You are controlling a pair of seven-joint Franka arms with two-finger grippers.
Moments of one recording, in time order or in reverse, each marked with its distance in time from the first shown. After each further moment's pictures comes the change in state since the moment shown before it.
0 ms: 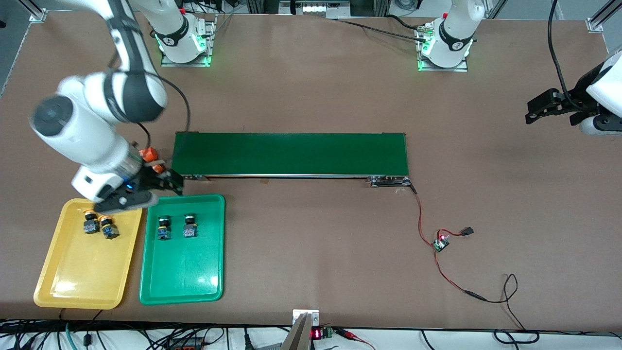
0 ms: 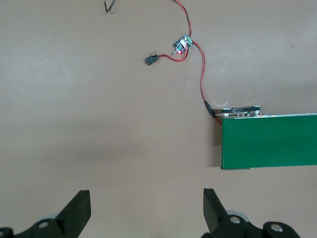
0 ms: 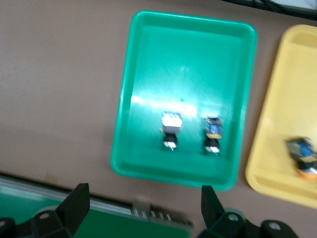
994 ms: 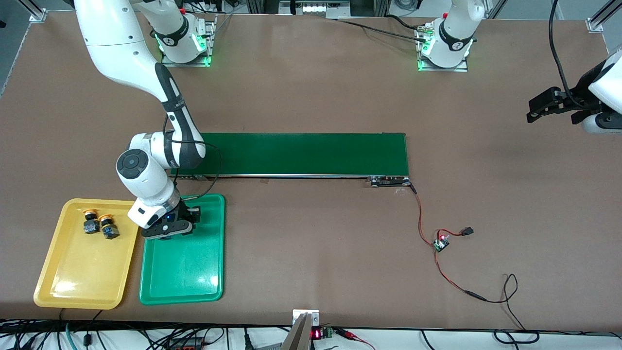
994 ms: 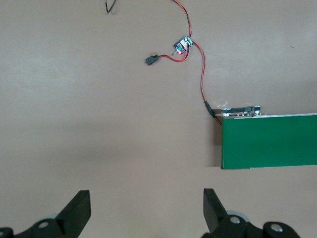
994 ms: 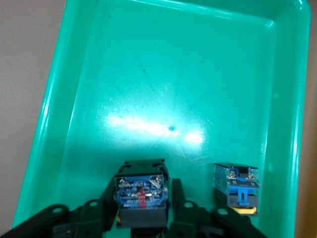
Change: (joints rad) left arm -0.001 -0.006 0.001 -0.001 0.000 -0.002 0.000; right arm 0.011 0.409 0.000 -0.042 0.051 0.580 -0.030
